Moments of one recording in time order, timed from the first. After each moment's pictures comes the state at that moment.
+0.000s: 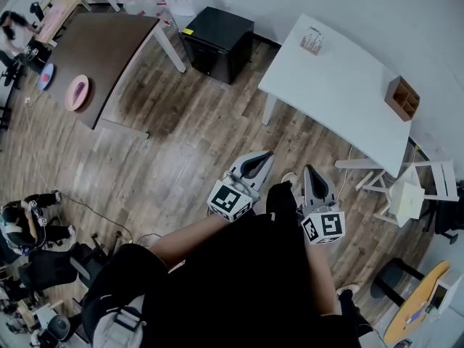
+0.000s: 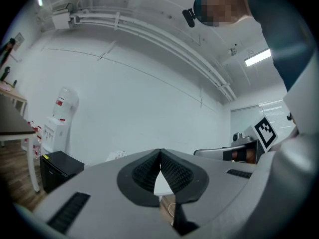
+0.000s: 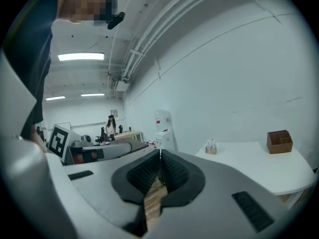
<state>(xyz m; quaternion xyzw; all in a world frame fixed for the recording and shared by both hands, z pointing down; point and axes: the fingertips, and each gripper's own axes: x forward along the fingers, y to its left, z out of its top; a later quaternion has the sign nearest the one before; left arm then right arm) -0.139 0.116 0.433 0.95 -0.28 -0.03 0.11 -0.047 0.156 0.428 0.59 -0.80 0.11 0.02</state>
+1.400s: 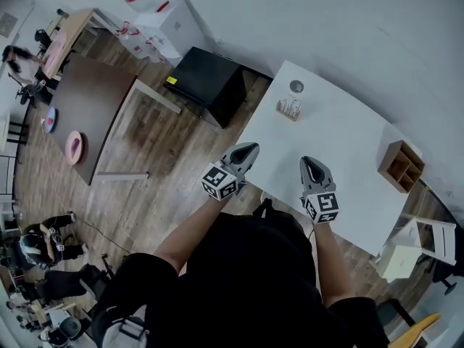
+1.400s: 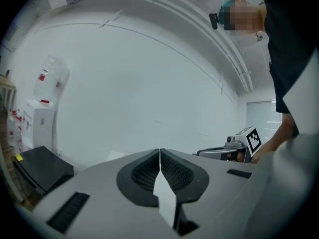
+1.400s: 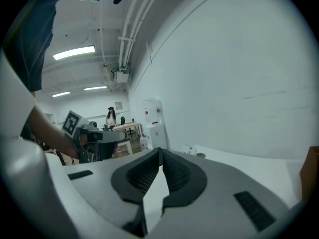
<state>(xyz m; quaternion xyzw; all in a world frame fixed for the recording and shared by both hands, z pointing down) 0.053 -0.261 0.533 0.95 -0.28 0.03 0.15 0.190 -0.215 0.536 0.53 -0.84 0.13 0.07</state>
